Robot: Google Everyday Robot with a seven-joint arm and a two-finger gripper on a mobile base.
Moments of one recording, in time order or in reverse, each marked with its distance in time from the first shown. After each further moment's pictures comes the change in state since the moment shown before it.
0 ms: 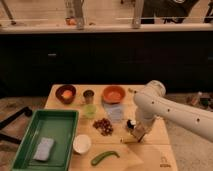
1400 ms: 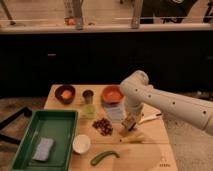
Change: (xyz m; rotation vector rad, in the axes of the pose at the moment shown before) arm 0.010 -0.076 0.004 -0.027 -0.001 -0.031
